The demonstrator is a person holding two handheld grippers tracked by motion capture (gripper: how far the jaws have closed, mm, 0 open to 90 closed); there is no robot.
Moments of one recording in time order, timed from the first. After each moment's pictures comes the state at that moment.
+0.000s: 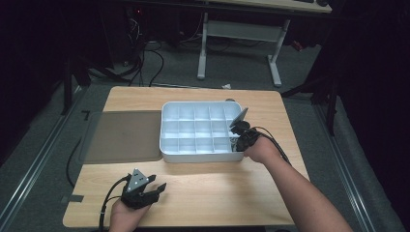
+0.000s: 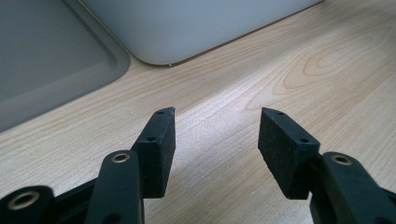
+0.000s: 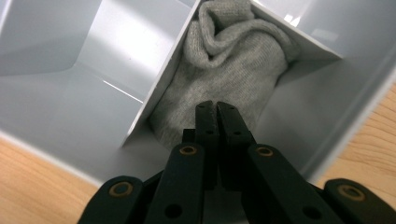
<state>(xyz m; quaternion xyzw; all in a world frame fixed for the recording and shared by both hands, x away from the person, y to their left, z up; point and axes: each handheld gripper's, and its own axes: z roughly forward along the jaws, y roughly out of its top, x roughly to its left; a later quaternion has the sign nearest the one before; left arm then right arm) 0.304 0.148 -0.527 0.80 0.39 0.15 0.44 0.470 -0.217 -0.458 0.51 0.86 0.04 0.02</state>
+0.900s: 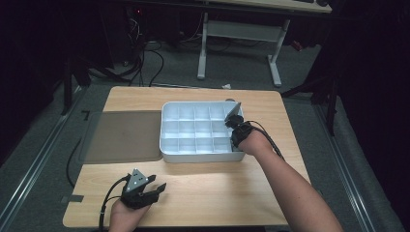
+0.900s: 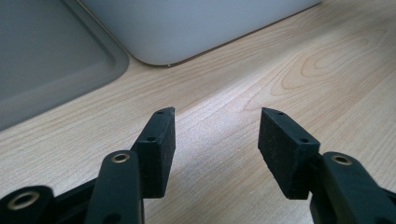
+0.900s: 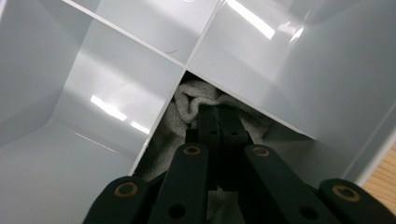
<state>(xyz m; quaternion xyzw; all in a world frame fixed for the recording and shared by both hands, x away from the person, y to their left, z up) 0.304 0.149 -0.527 0.79 0.39 0.15 0.44 0.498 -0.203 -0.462 0.51 0.86 0.02 0.05</state>
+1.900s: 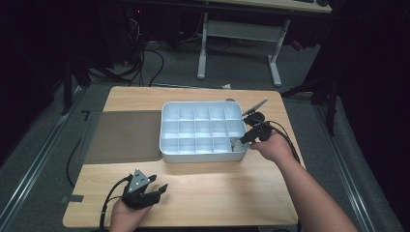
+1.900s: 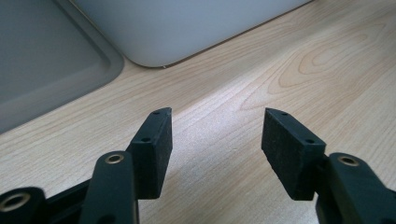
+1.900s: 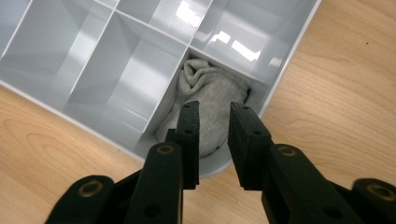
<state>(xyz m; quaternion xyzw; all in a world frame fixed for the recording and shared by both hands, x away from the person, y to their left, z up) 0.303 0.145 -0.527 0.80 0.38 0.15 0.44 0.454 -0.246 -0.409 0.52 0.84 0.15 0.06</state>
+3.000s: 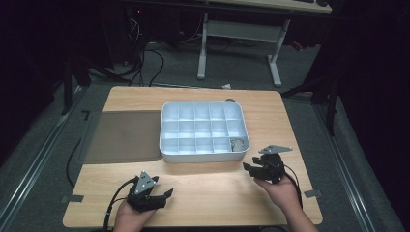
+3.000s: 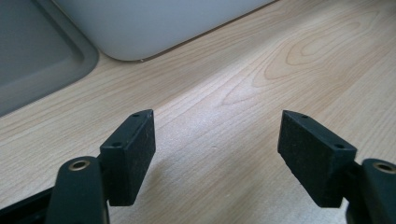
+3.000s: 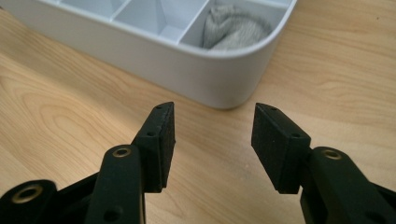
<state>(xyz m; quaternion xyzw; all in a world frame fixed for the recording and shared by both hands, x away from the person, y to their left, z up) 0.299 0.132 -0.531 0.81 0.37 0.14 0.43 0.343 -0.280 -0.477 0.49 0.79 0.33 0.16</state>
